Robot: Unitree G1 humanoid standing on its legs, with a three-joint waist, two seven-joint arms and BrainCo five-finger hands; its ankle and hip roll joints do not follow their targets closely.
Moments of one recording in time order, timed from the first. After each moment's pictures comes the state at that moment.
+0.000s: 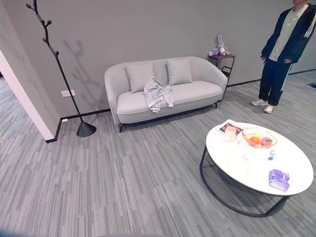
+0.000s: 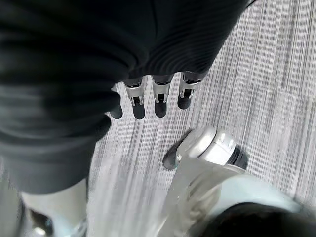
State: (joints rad) left arm 0.15 0.11 0.35 1.42 -0.41 -0.05 -0.01; right arm 0.14 -0.17 -0.26 1.54 0.47 0.01 0.09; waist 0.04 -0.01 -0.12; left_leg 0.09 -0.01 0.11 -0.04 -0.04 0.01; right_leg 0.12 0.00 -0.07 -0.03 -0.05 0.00
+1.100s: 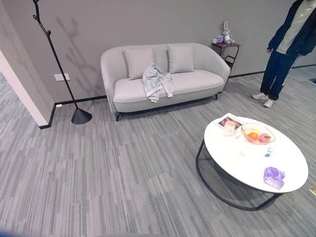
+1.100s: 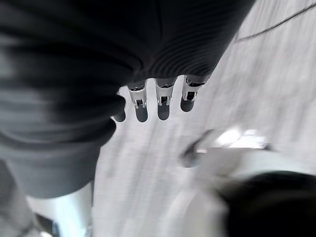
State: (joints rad) left arm 0.08 0.16 0.36 1.50 -0.37 -0.05 -0.01; right arm 0.16 -0.15 -0.45 1.35 0.46 -0.01 0.10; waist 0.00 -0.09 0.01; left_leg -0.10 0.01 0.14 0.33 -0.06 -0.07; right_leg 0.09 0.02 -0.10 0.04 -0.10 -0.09
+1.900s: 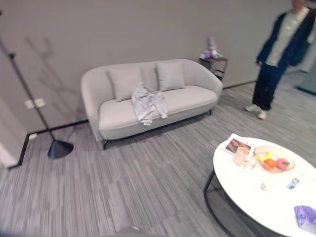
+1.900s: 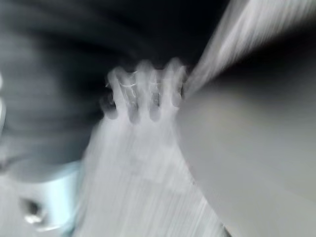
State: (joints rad) left arm 0.09 0.15 0.27 1.52 -0.37 -0.07 0.00; right arm 0.05 -0.19 -0.23 1.32 0.45 -0.04 0.08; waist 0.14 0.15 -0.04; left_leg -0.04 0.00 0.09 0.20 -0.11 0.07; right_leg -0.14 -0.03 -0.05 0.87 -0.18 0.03
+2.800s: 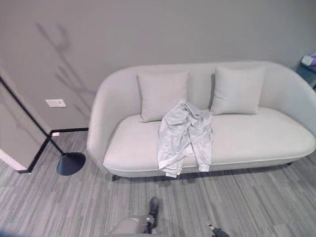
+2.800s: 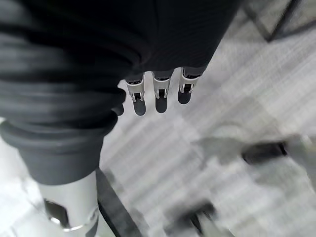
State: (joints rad) left arm 0.21 0.16 0.38 1.53 -0.32 -0.04 0.01; right arm 0.03 -0.14 -0.16 1.28 0.31 -0.02 -0.01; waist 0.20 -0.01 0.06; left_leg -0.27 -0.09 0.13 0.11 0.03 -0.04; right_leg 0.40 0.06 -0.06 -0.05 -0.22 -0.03
